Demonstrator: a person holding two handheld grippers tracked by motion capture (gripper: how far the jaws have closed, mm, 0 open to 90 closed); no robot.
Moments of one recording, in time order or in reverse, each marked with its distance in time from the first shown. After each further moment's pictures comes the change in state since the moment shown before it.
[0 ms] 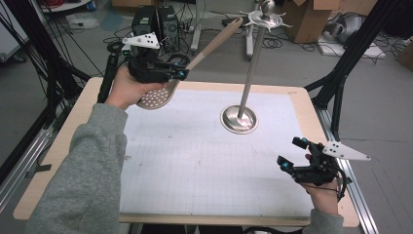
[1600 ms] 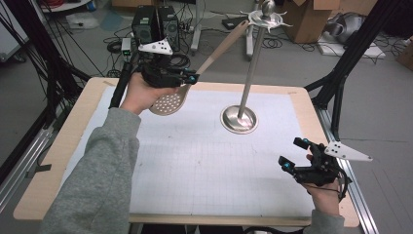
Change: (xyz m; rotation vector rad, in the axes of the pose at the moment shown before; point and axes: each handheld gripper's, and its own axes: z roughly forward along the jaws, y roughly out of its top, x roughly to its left) left arm -0.005 -0.009 0.029 -0.002 0.006 -0.044; right arm -0.001 -0.001 -0.003 -0.003 -0.002 0.012
